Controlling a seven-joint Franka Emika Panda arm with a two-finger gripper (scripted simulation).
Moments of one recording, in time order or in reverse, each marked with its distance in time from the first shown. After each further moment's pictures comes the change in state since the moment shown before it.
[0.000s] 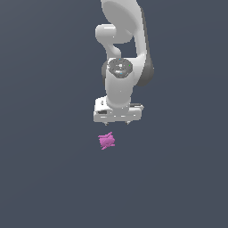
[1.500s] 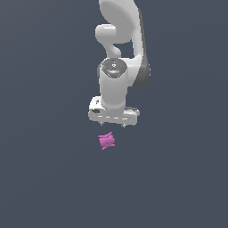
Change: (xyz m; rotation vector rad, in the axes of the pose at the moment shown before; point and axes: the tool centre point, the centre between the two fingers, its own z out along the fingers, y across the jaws) arm 0.010 0.020 -0.004 -0.006 0.019 0.188
